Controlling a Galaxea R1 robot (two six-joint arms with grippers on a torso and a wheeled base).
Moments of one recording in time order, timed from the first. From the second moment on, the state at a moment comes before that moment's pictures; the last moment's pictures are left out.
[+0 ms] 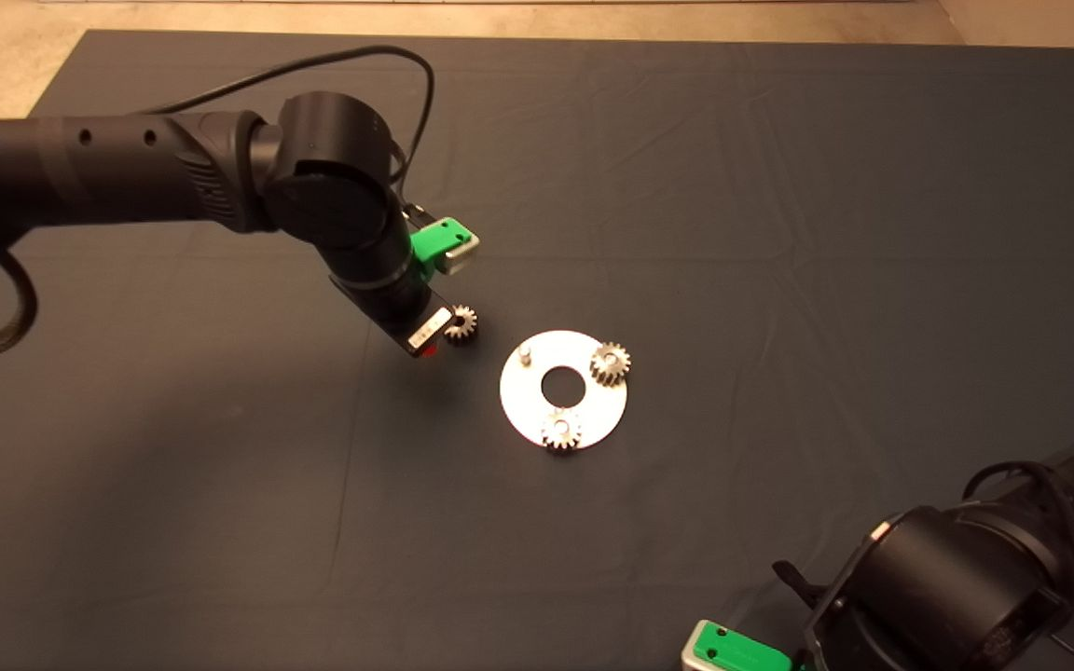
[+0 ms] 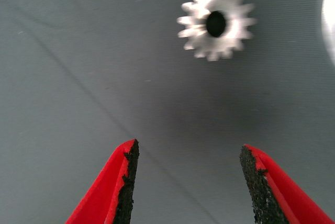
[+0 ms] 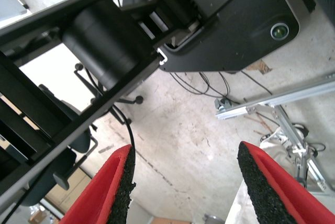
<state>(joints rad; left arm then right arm) -0.45 2.55 -1.09 0.39 1.53 -0.77 -0.15 2.50 -0.50 -0.27 -1.53 1.17</state>
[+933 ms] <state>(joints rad) -0.39 2.64 -1.14 0.39 1.47 -0.79 -0.11 2.55 -0.52 -0.25 -1.53 1.17</state>
